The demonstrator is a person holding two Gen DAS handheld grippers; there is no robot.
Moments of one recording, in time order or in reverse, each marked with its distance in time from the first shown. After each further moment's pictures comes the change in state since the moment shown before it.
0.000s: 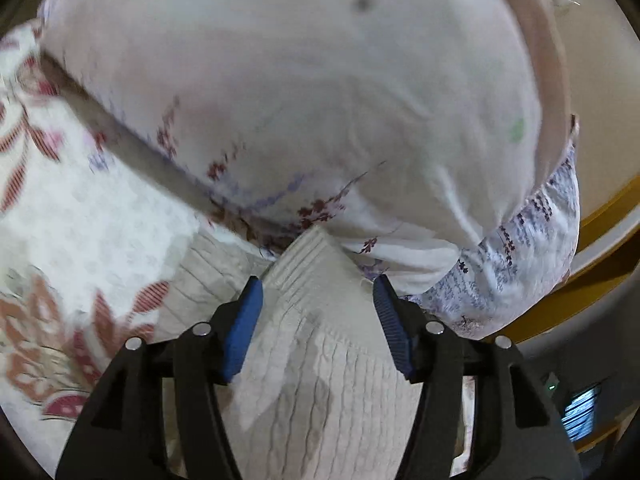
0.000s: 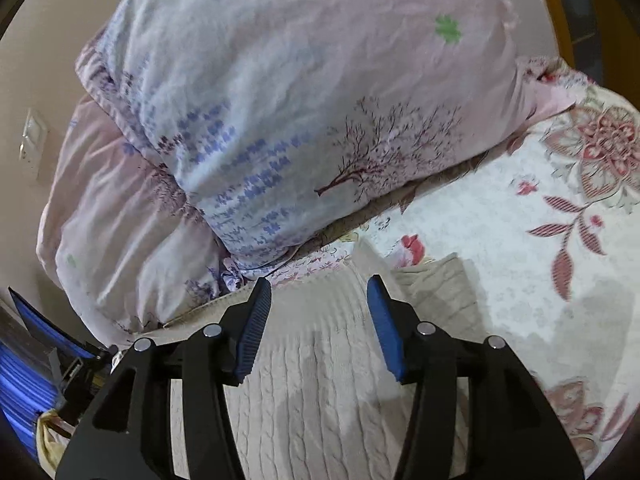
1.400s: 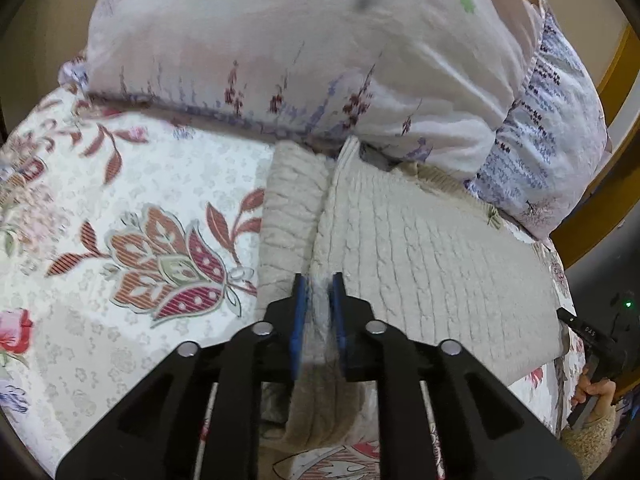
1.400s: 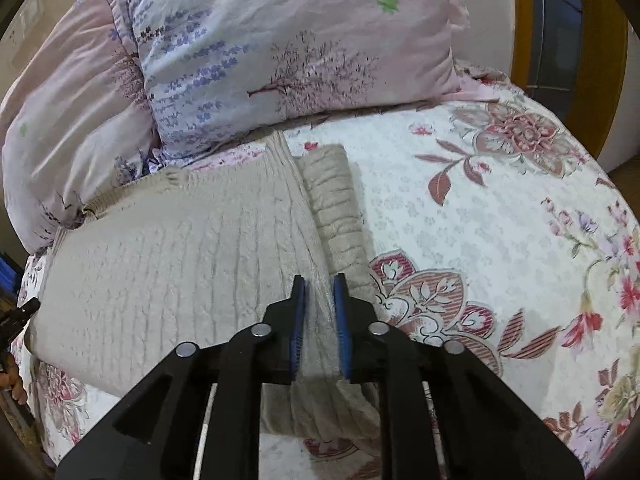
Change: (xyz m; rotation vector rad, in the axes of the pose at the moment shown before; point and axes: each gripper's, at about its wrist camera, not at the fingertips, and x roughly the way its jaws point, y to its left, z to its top) left arm -0.049 0.010 -0.069 0.331 0.051 0.256; right arm -0.035 -0.025 -0.074 -0.239 0.087 -0.310
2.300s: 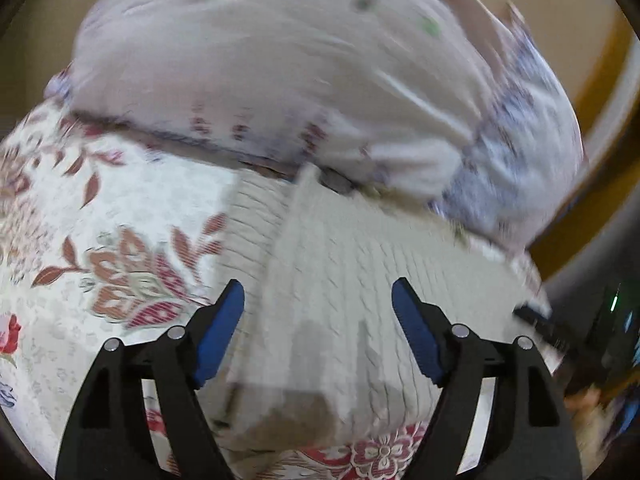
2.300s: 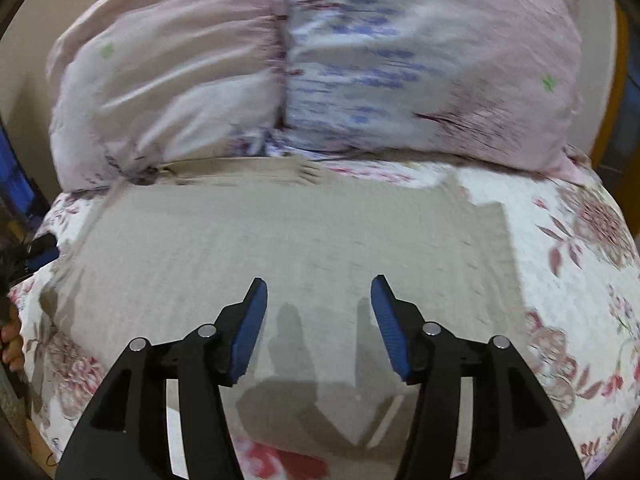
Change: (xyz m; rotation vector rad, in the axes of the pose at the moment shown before) left arm -0.011 -0.003 0.013 -0.077 -0.050 -0.101; right arm 0.008 0.124 -0.004 -0.281 -0.023 0.119
